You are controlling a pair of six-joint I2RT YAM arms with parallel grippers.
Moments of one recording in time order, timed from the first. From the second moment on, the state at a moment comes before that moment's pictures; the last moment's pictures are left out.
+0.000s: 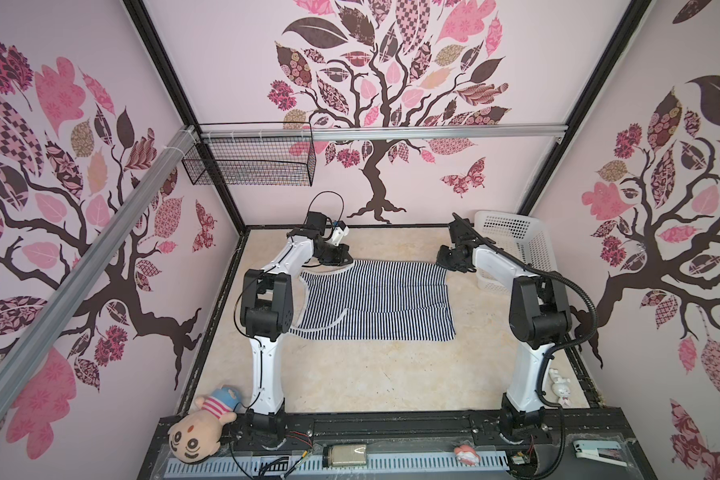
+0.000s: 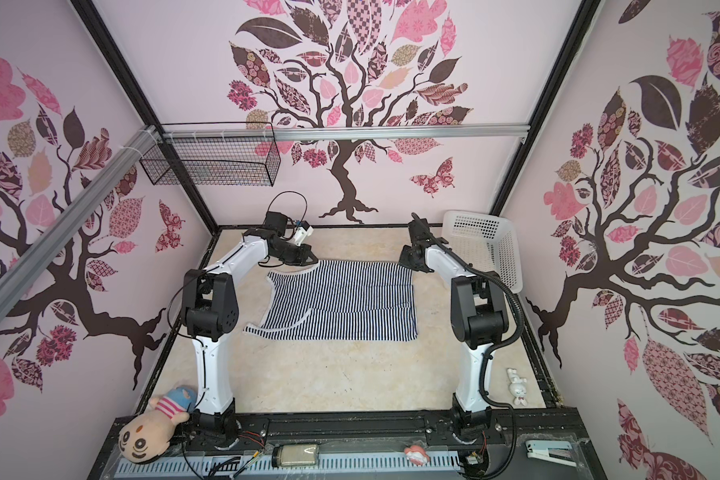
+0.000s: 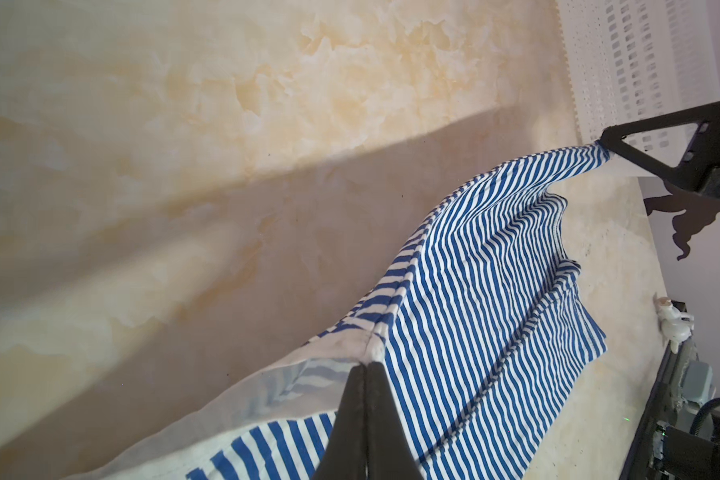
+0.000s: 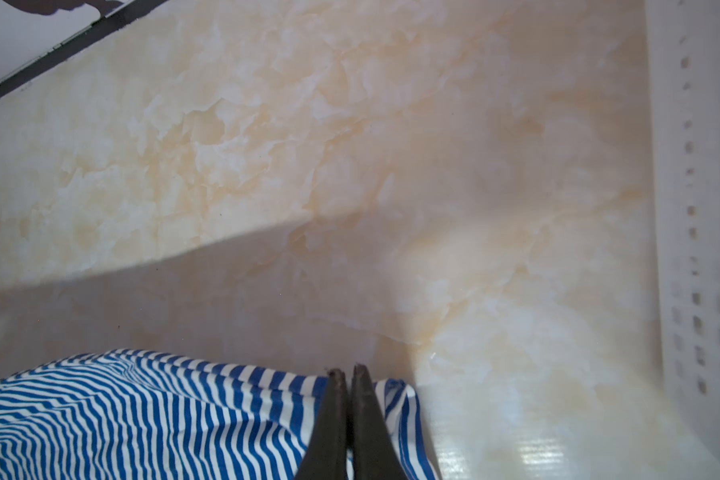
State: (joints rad) left arm -0.18 2.16 1.81 -0.73 0.59 0.03; right arm 0.18 1.97 1.50 -0.53 0.01 0.50
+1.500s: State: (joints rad) left arm -0.14 1.96 1.38 -0.63 0.59 0.11; right arm 0.19 1.68 1.01 -0.40 -0.05 0.53
